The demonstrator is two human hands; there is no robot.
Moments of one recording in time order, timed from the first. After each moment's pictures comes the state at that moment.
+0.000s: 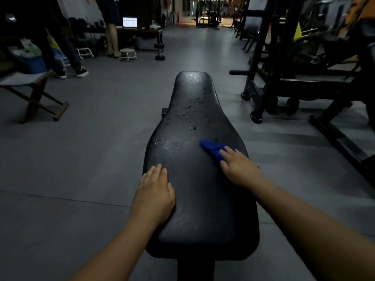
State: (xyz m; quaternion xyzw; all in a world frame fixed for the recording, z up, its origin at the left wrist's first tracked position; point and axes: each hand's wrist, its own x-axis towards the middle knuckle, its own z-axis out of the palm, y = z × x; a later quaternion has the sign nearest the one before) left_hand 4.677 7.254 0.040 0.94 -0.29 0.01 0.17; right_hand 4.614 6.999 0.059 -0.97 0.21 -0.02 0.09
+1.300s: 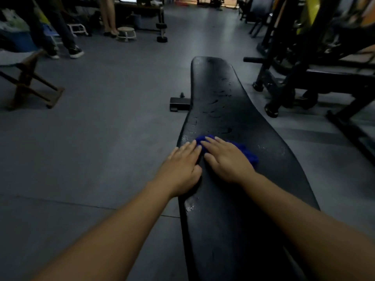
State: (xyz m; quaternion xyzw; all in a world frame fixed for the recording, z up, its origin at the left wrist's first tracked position) left_hand 4.841 7.232 0.038 0.87 -0.45 -0.09 0.17; right_hand 4.764 7.070 0.048 -0.99 0.08 -0.06 0.10
